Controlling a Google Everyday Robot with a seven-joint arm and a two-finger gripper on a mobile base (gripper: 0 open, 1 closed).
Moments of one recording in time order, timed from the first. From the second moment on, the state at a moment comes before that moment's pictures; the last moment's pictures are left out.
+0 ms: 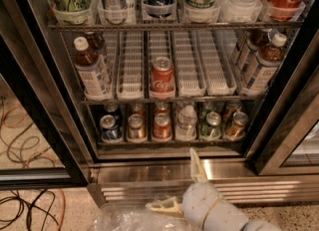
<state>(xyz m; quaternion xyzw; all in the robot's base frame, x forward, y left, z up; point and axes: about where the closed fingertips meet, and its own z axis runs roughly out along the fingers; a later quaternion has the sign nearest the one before) 0.410 -0.041 0.687 -0.39 0.70 0.10 0.59</state>
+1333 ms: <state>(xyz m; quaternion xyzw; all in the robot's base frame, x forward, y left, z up) 0.421 -0.033 0.702 -0.30 0.66 0.06 0.68</state>
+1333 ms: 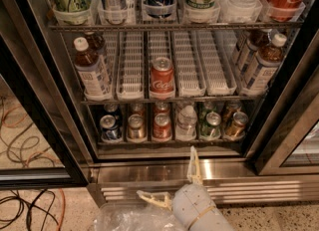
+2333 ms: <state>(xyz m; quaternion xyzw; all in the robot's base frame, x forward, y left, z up) 0.462 -0.074 0.678 -0.24 0.69 0.01 0.69</state>
